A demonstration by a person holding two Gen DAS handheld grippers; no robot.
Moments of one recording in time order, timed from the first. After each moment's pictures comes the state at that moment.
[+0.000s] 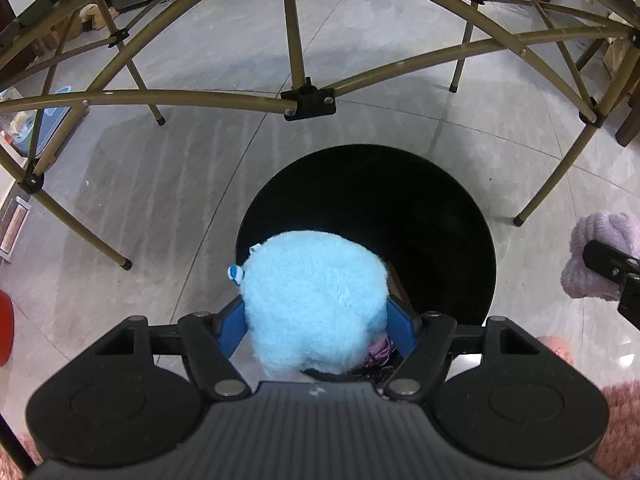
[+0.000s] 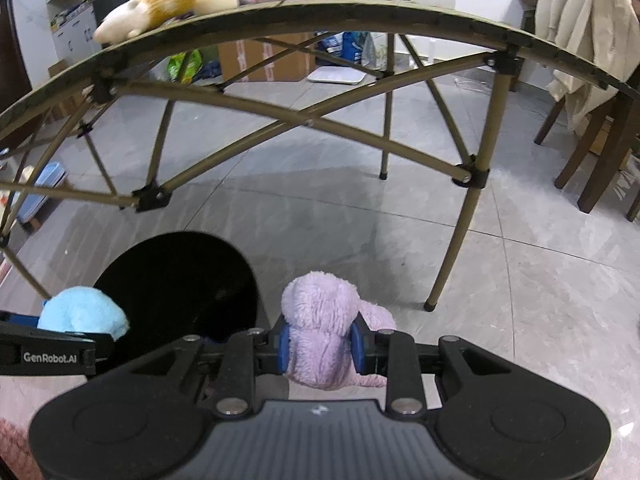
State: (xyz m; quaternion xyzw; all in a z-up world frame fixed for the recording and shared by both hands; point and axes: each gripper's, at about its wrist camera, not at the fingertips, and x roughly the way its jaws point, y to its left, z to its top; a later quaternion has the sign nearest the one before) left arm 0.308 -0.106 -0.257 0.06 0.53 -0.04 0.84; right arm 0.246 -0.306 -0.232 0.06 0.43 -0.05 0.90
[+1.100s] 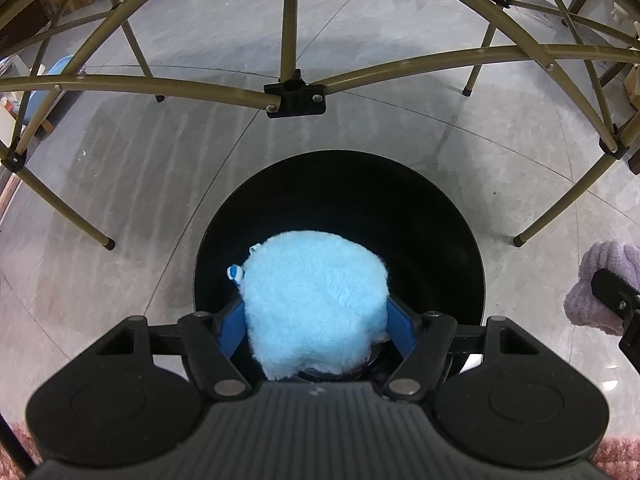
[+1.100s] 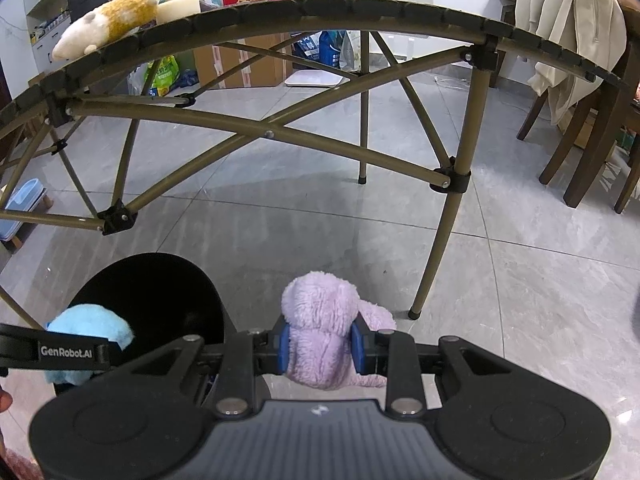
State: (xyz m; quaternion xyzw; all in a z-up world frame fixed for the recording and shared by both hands) left arm 0.337 -0.128 -0.272 0.02 0.55 -0.01 0.83; right arm 0.266 -0.322 -0.239 0.06 0.42 -0.08 0.90
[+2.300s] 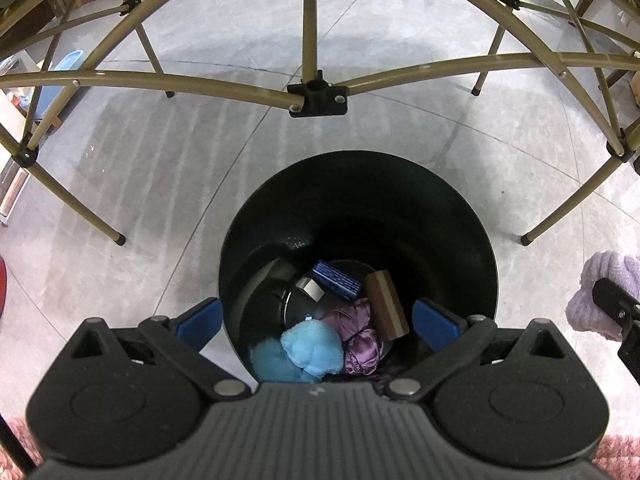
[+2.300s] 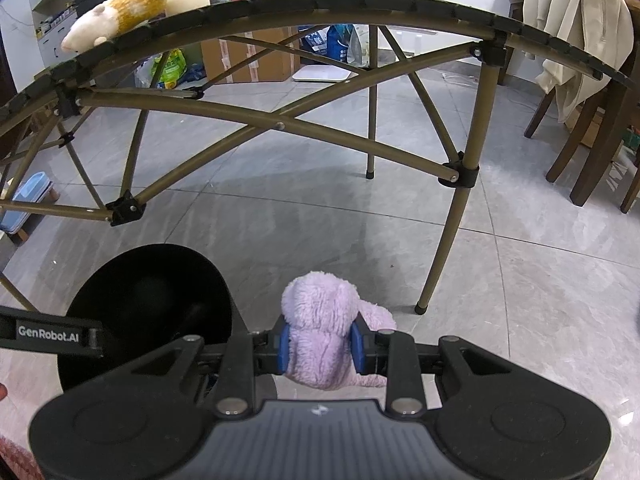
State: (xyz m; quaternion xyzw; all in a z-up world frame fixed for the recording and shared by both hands) left arm 0.336 -0.113 -0.264 0.02 0.56 0.00 0.83; right arm 0.264 -0.320 -0.241 0.06 0.43 -0.07 0.90
